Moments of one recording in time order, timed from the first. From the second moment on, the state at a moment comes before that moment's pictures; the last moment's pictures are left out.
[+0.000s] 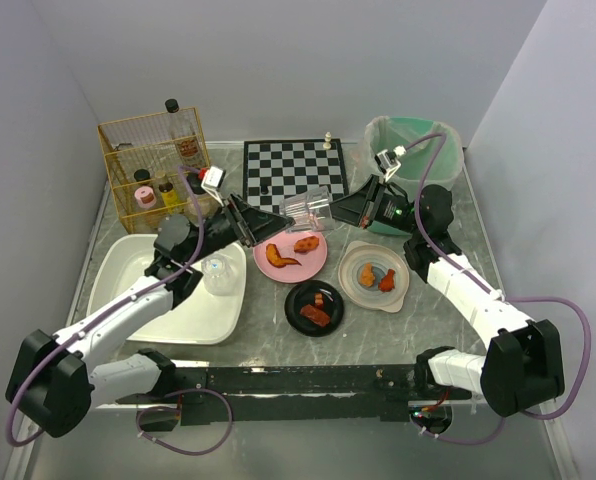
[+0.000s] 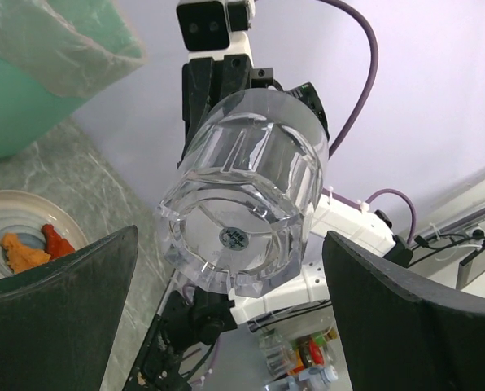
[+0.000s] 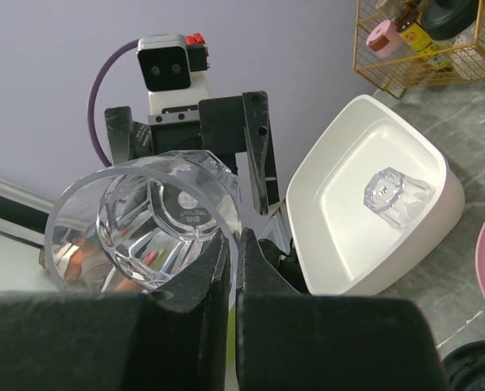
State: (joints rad) left arm -0.54 1.10 0.70 0.72 0.56 -1.15; right arm 0.29 1.19 0.81 0.60 -0.91 1.20
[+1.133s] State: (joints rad) left arm -0.60 1.19 0.70 0.88 0.56 -1.23; right arm 0.28 1.20 0.77 0.68 -0.94 1.23
